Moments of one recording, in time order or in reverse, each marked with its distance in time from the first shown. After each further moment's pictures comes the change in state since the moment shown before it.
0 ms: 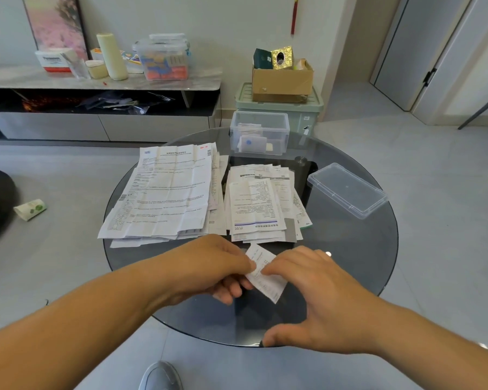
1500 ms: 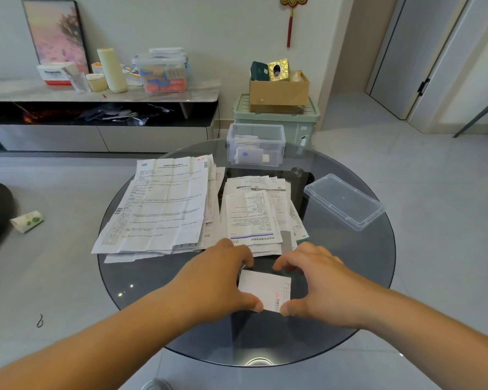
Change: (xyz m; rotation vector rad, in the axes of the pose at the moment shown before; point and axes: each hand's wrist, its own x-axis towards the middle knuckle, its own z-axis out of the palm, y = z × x) left_hand 0.018 -0.004 0.013 0.929 0.314 0.258; right_hand 0.024 0.019 -0.016 0.147 -0.139 0.359
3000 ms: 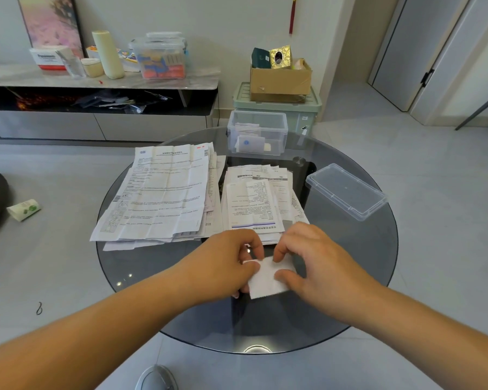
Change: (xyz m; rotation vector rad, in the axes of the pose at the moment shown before) left_hand 0.000 0.003 -0.003 -0.518 -0.058 -0.024; right_hand 0.000 -0.003 0.009 0.062 0.289 -0.240
